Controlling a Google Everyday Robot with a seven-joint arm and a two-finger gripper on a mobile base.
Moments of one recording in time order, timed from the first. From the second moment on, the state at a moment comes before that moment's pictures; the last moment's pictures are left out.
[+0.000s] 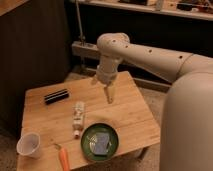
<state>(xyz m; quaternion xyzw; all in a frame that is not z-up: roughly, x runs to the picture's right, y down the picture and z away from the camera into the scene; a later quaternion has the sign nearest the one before) -0.018 0.015 0.714 -0.35 -0.22 -0.26 0.87</state>
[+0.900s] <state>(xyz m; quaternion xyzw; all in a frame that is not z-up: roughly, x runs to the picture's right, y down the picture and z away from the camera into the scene) -0.015 0.016 0.716 -0.35 -0.22 -0.26 0.87</state>
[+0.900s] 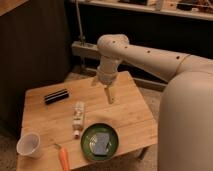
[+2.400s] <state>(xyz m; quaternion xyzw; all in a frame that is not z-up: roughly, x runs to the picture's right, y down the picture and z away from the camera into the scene) -0.030 -0.011 0.721 -0.31 -0.21 -0.29 0.88</state>
